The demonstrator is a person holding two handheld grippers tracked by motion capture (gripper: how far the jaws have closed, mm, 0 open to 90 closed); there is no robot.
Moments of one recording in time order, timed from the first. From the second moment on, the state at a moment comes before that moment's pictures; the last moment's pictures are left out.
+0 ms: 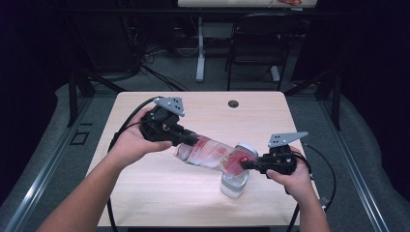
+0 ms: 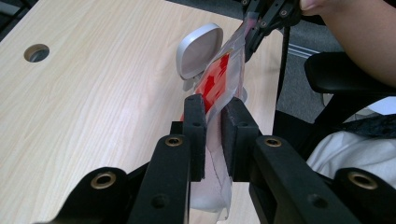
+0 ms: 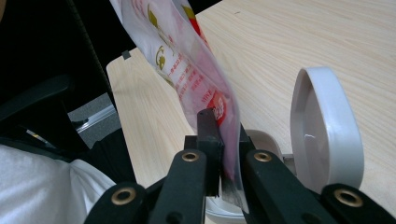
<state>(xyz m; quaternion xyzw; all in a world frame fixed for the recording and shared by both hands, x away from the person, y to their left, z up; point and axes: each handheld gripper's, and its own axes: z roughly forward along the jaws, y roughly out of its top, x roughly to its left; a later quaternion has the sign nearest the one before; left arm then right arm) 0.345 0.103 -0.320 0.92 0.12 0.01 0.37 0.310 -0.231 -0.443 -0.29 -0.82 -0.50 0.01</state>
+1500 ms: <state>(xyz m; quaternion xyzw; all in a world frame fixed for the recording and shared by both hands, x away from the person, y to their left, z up) 0.345 0.095 -0.320 0.92 0.12 0.00 0.37 0.311 -0.238 -0.443 -0.30 -0.81 -0.50 -0.01</state>
